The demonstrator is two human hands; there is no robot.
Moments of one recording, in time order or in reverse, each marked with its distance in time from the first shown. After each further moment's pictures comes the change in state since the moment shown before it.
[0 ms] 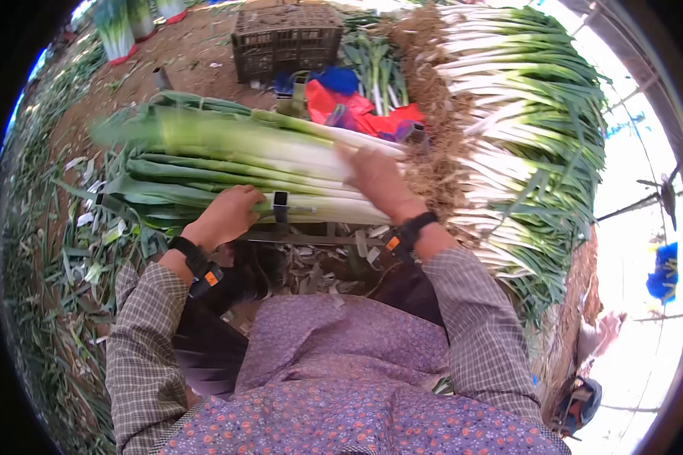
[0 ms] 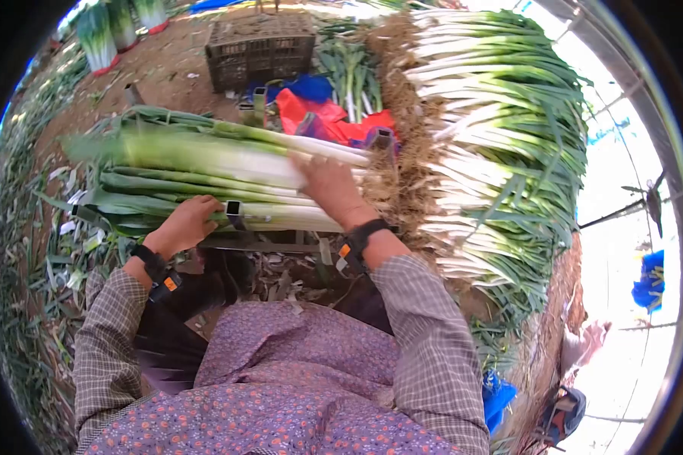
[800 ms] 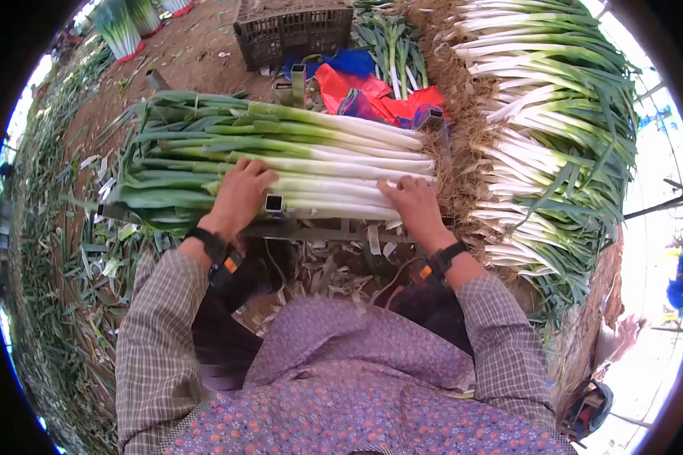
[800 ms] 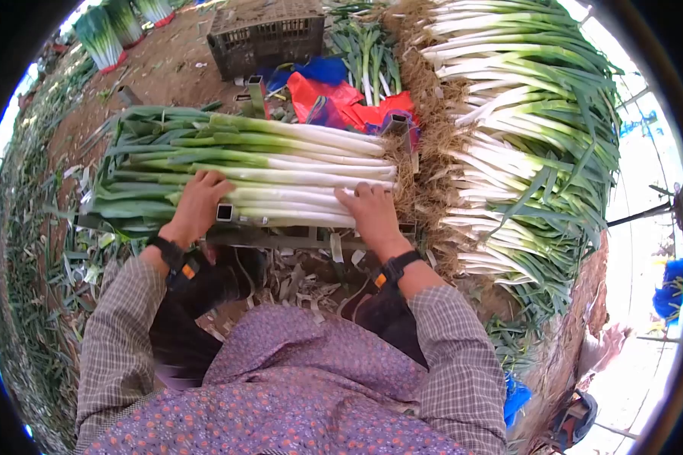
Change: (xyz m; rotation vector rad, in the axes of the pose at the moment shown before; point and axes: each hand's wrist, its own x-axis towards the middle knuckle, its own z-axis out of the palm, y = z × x) left_hand 0.046 -0.003 0.016 0.314 0.237 0.026; right_hand -0.084 0.040 0.045 0.100 0.020 0.136
